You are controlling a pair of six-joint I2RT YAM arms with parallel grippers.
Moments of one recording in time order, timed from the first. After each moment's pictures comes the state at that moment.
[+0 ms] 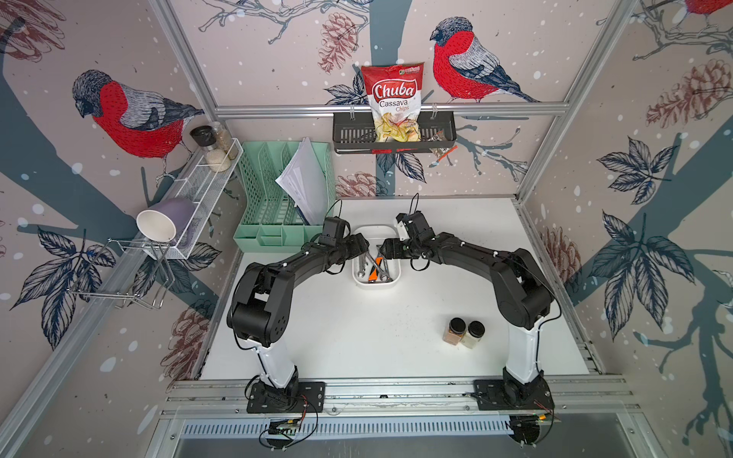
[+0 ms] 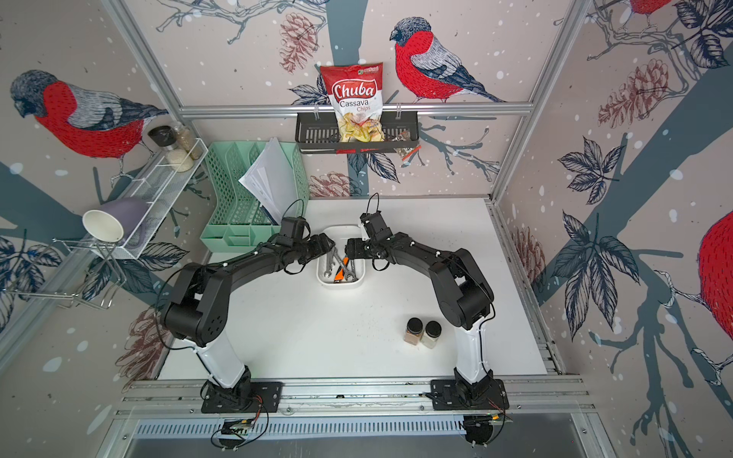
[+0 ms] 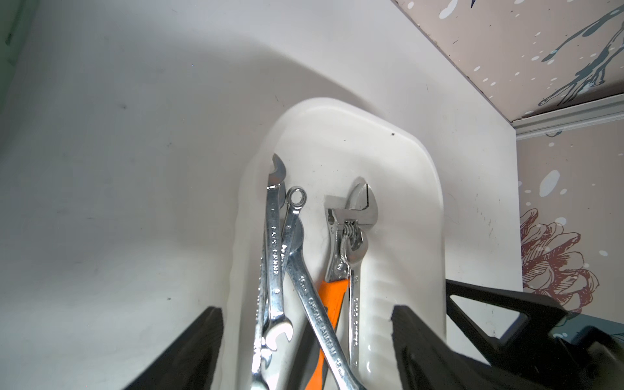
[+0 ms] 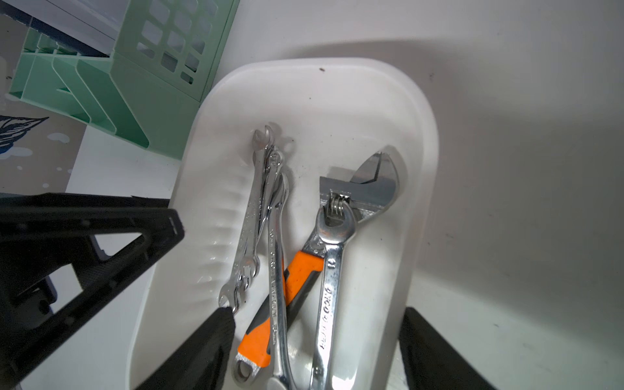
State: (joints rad) left arm -0.33 1.77 1.08 -0.10 0.26 -0.68; right arm 0.65 1.98 1.39 -0.23 -0.21 0.41
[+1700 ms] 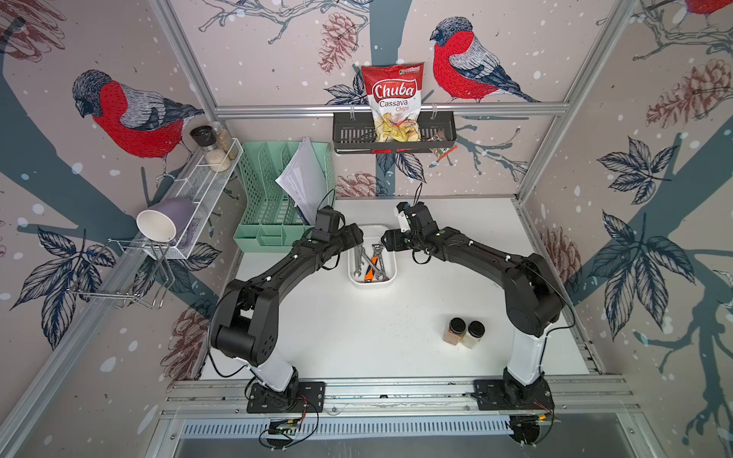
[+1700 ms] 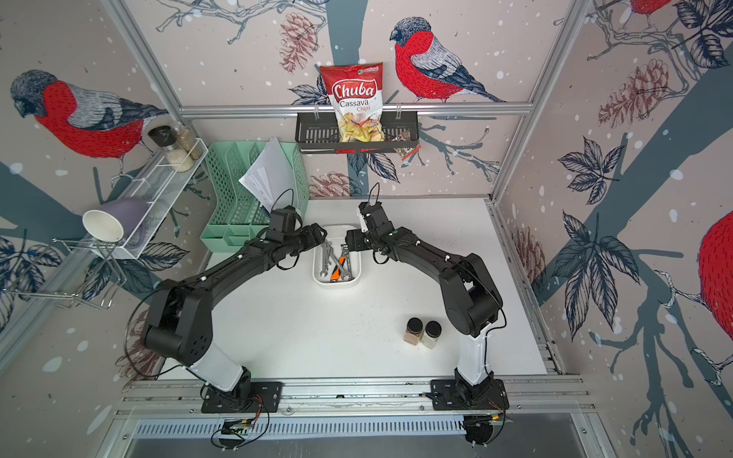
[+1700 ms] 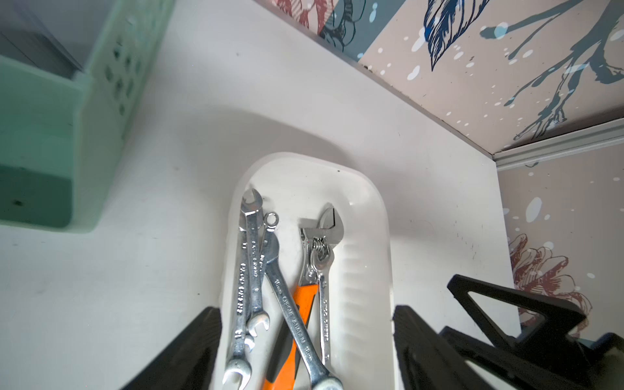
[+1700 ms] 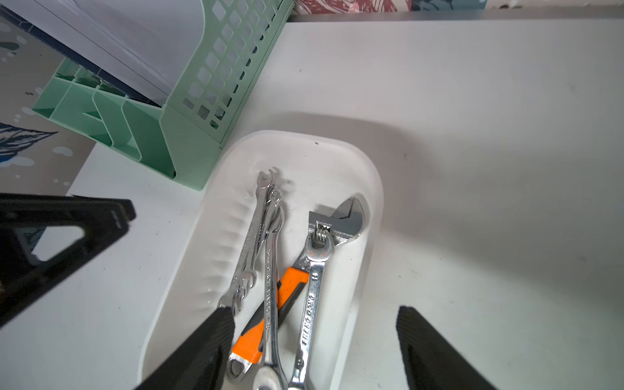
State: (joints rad) left arm -0.32 1.60 1.12 -0.21 0.13 -0.65; right arm 0.67 1.89 1.44 -0.27 -0.08 0.29
